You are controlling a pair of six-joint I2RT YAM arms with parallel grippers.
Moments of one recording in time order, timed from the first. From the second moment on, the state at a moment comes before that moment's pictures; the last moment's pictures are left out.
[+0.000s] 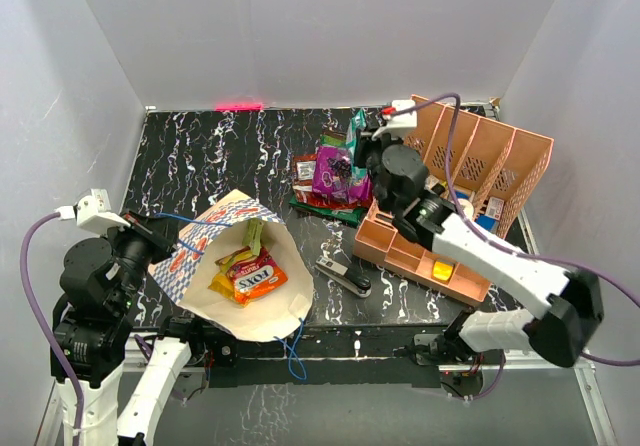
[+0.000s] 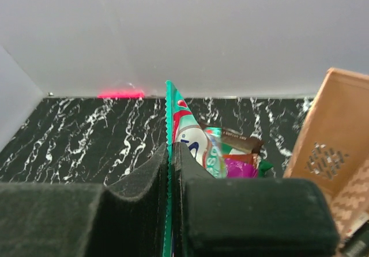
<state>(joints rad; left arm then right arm) -0.13 0.44 1.13 -0.90 -0.04 -0.62 0.83 1.20 1.08 0.23 0.65 0.09</state>
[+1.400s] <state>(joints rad) -0.13 0.44 1.16 -0.94 -0.04 -0.62 0.58 1.79 0.99 0.40 0.89 0.89</state>
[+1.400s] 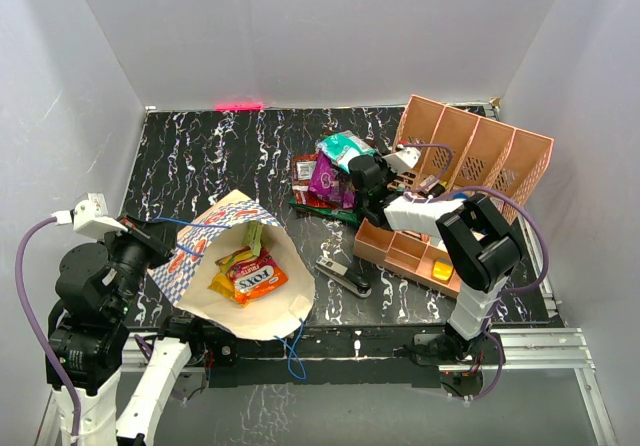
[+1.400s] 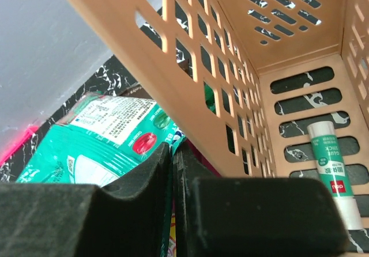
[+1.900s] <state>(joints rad) -0.13 0.43 1.16 -0.95 -0.04 -0.63 0.58 1.79 0.95 0.39 0.82 0.84</state>
